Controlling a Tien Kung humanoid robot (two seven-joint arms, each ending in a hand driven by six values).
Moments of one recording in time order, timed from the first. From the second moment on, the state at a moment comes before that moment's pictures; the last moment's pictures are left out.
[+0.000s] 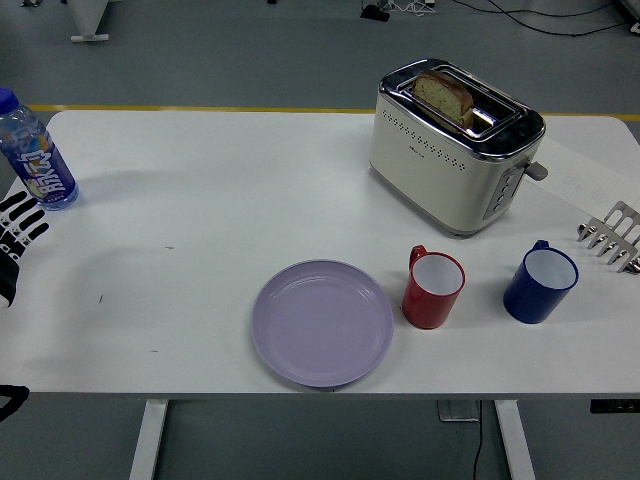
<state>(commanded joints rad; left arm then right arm) -0.06 0.16 -1.74 -1.27 0.93 0.01 -0.05 0.19 -0.08 1.40 0.22 -1.49 -0.15 -0.56</state>
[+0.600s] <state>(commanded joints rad) -0.07 0.16 -1.75 -1.27 0.93 0.01 -0.05 0.19 -0.08 1.40 0.22 -1.49 -0.15 -0.56</state>
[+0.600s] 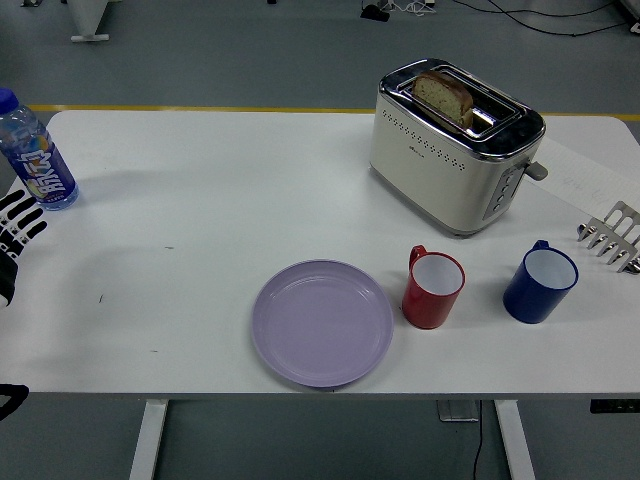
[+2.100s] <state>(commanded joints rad) -0.07 0.16 -1.73 -1.27 0.92 0.02 -0.06 0.19 -0.08 1.39 0.22 -1.49 -0.16 -0.56</state>
